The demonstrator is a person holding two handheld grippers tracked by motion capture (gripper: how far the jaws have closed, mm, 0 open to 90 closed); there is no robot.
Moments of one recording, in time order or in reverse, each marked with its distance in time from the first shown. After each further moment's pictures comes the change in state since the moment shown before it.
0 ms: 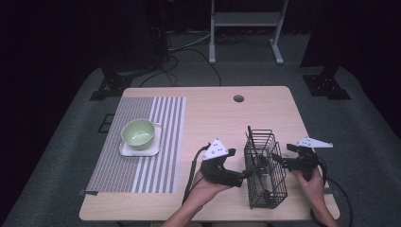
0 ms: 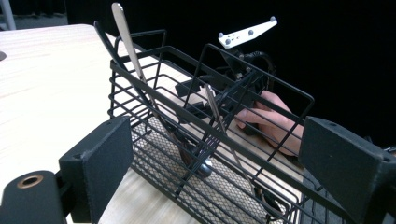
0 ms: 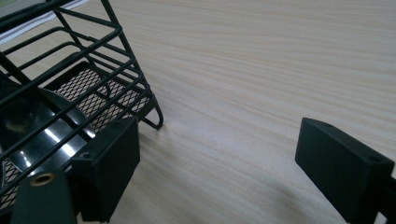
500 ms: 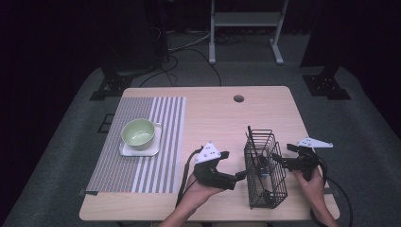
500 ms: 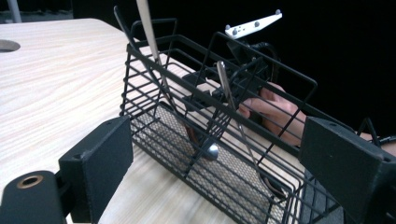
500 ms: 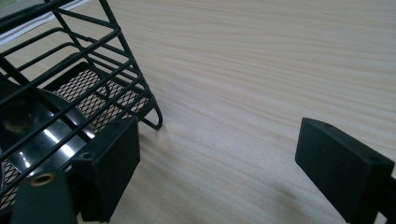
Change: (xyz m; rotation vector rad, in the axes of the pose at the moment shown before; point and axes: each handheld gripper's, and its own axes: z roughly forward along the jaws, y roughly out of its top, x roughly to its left) left arm 0.005 -0.010 -0.015 0.000 0.012 -0.011; right arm 0.000 0.000 0.000 -0.001 -0.001 0.004
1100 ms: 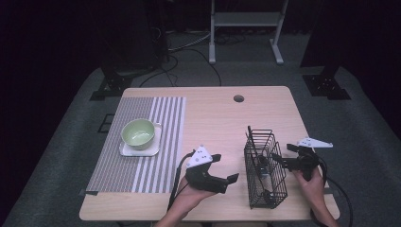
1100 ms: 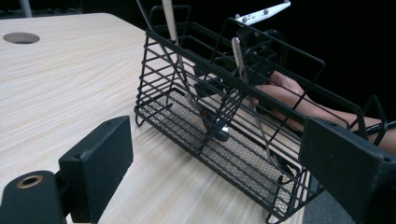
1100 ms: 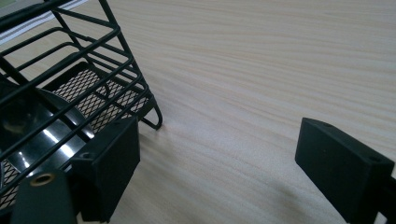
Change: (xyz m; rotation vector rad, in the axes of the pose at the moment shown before) left arm 0.006 -0.013 -0.018 0.010 0.025 0.010; right arm 0.000 0.000 0.000 0.002 -0.001 0.001
